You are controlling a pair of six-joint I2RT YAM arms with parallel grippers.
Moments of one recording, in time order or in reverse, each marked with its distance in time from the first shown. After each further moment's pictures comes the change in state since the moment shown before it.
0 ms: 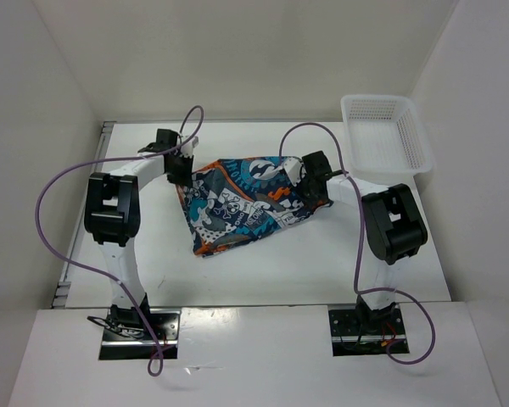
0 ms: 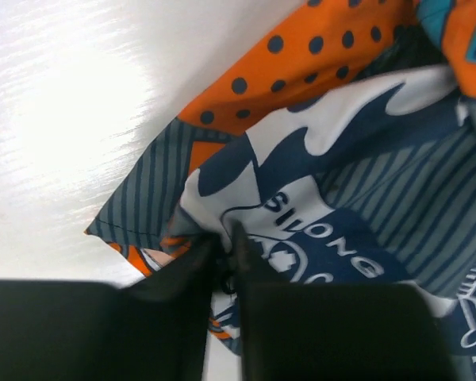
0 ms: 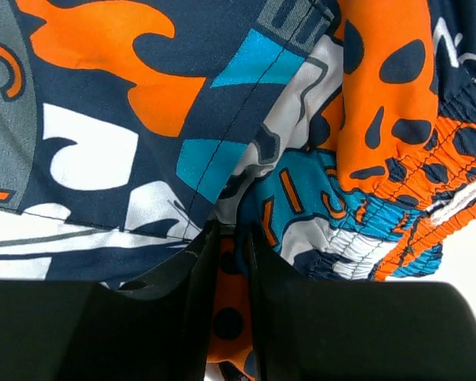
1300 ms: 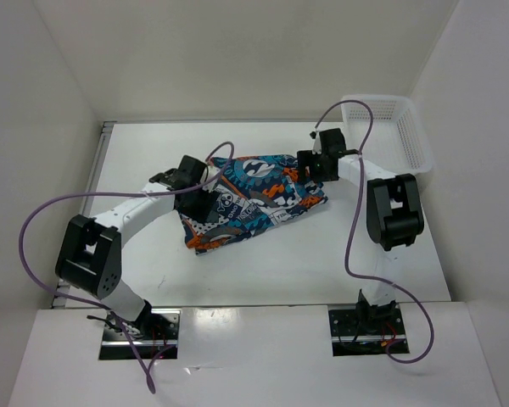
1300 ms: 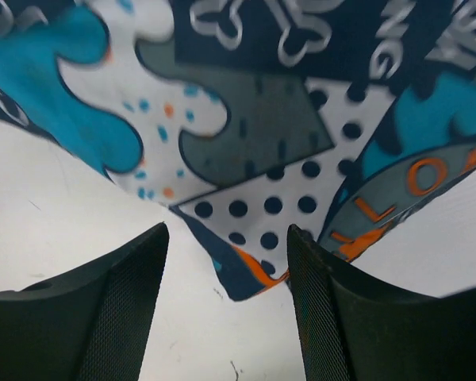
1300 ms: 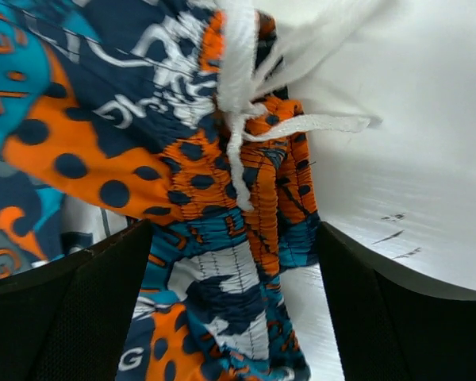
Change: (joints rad) left arm -0.308 -0.475 -0.346 -0.183 -0.265 0.008; right arm -0.147 0.109 0.253 -0.052 -0.041 0.620
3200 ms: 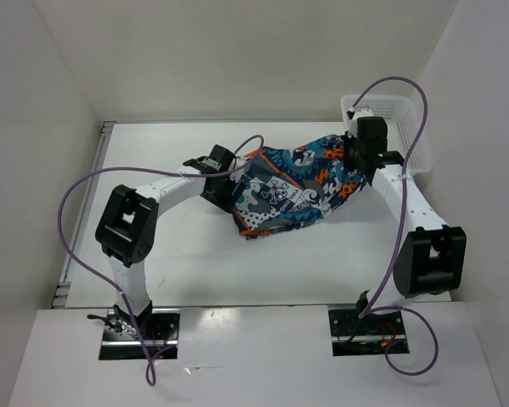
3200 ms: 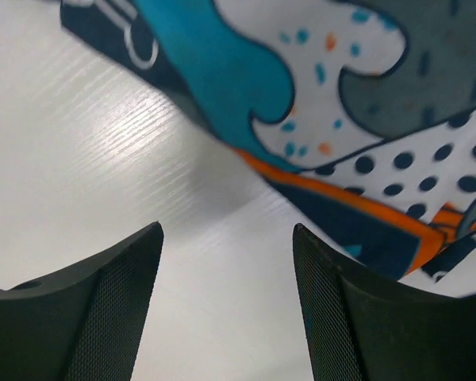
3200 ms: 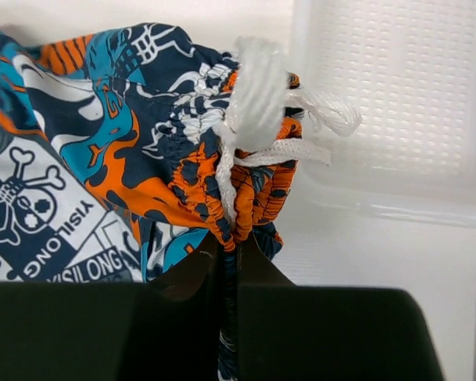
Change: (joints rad) left arm -0.090 0.327 0.270 0.024 0.056 -0.002; right arm -0.096 -0.438 -0.105 -0.068 0.195 -0.129
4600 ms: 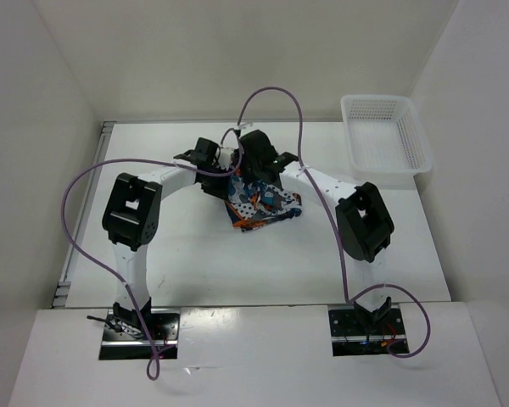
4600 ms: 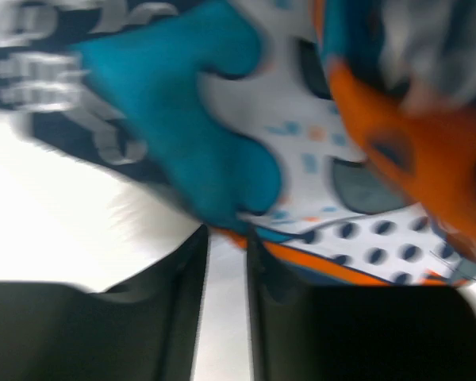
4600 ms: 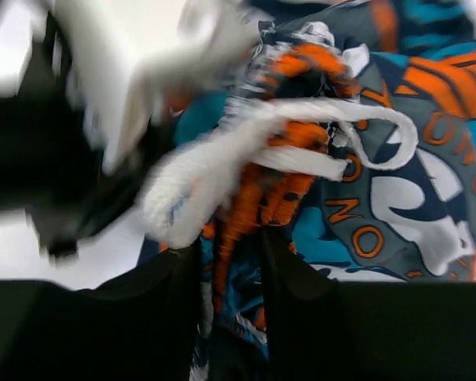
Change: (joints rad) left arm 0.141 0.164 0.066 0.169 0.240 -0.050; right arm 0.585 0.481 0.355 0.078 0.086 0.230
